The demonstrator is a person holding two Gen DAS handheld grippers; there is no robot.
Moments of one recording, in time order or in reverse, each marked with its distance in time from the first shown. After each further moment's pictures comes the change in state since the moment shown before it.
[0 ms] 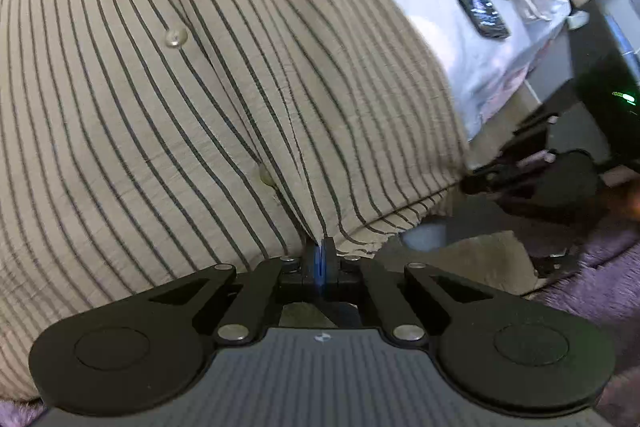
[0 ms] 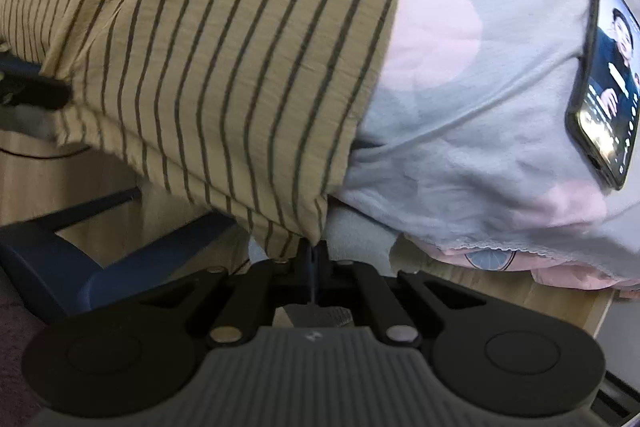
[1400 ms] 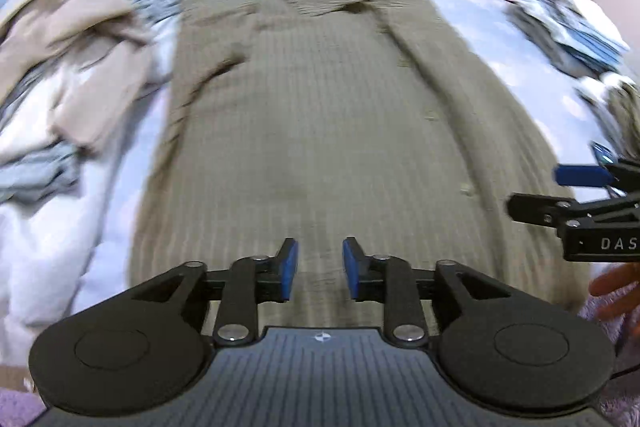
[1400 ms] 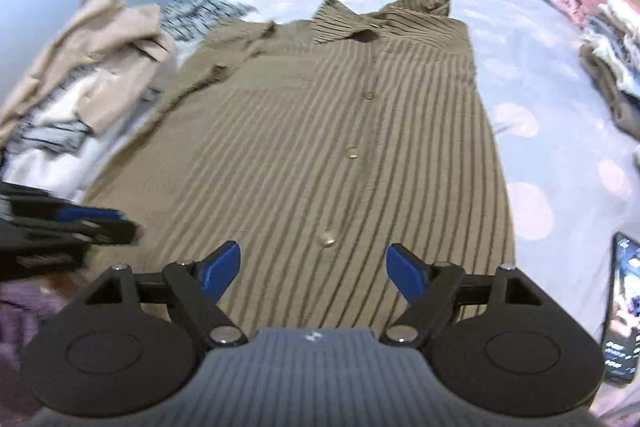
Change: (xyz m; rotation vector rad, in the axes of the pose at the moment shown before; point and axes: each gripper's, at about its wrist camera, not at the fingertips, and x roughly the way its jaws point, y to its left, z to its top) left arm -0.130 0.088 -0.058 -0.426 -0.417 0.422; right arm -0.118 0.080 0.062 0.036 -0.726 0.093
